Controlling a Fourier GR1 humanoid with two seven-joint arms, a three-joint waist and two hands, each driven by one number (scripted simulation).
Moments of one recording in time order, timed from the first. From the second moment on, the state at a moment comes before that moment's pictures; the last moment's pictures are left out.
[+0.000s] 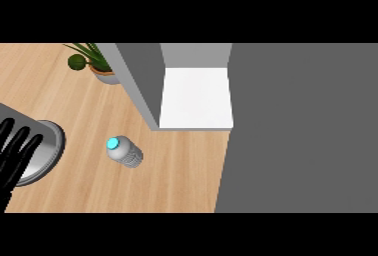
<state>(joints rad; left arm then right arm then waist) 0.23 0.17 0.15 -2.28 0.48 -0.20 0.30 0.25 -0.04 0.37 -2.47 0.04 0.05 0.27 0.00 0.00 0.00</state>
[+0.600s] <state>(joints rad) 0.19 0.13 0.11 -2.09 0.31 -0.25 0.22 0.17 -0.04 0.43 -2.47 0.06 -0.01 0.35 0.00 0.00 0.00</state>
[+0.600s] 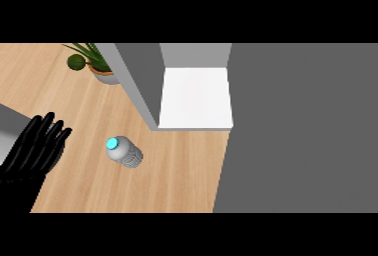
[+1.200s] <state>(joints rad) 0.09 0.12 0.13 -1.72 0.19 -0.27 0.04 0.15 -0.08 0.48 -2.49 0.07 -0.08 0.39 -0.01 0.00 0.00</state>
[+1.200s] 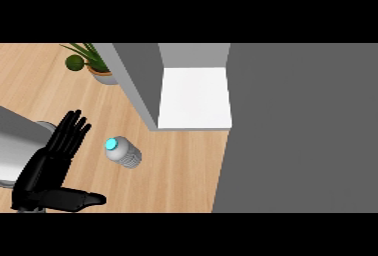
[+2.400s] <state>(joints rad) -0.22 0.16 0.21 -0.77 0.03 -0.33 -0.53 0.11 -0.14 0.50 -2.49 0.08 -0.16 0.40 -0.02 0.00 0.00</state>
